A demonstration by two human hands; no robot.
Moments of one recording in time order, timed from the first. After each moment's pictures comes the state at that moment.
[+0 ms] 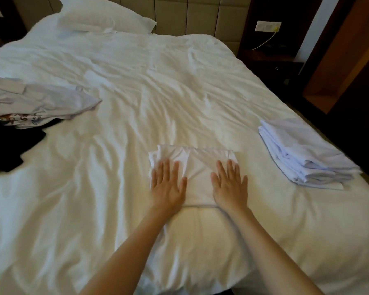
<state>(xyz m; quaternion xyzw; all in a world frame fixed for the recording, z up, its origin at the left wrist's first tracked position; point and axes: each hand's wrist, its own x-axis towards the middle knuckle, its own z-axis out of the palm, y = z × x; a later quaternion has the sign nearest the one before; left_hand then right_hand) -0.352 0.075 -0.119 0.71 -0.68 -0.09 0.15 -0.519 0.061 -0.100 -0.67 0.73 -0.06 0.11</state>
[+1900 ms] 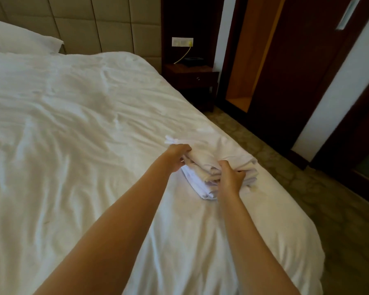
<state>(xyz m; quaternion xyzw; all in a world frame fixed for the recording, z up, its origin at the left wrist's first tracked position) -0.619 -0.084 -0.017 0.47 -0.38 -0.72 0.34 -0.714 0.012 -0.041 -0.05 0.59 -0.71 0.38</state>
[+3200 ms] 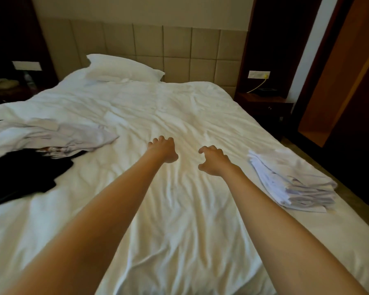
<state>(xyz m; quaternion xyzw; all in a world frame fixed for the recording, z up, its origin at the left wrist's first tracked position) -0.327 0.038 0.086 0.72 -0.69 -0.04 0.01 -0.484 0.041 0.065 -0.76 0.63 -0.09 0.14</state>
